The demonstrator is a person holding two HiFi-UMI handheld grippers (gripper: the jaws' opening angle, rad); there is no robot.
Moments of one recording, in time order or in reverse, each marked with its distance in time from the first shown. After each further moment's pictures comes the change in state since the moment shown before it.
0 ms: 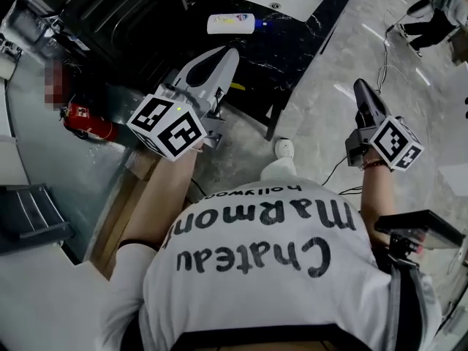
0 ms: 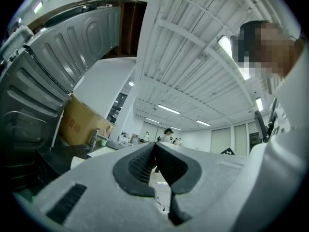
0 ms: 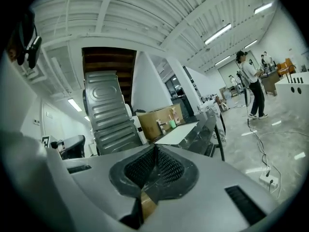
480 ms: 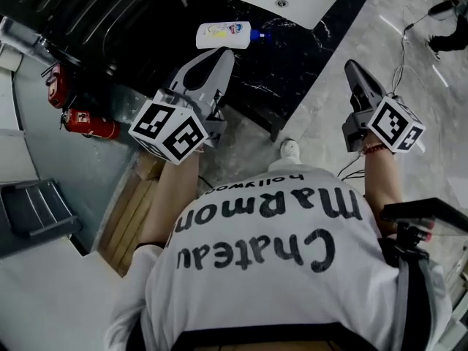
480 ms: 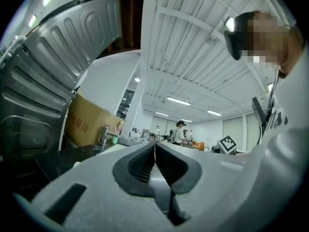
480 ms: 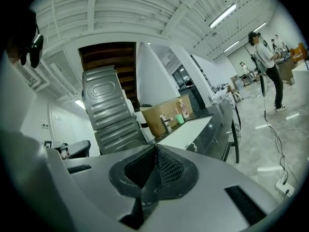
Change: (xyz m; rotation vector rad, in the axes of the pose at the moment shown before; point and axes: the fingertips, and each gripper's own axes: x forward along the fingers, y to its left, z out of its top) left arm 0.088 0.071 -0.032 0.057 0.082 0.123; right arm 0.133 -0.047 0.018 0.029 0.094 0.133
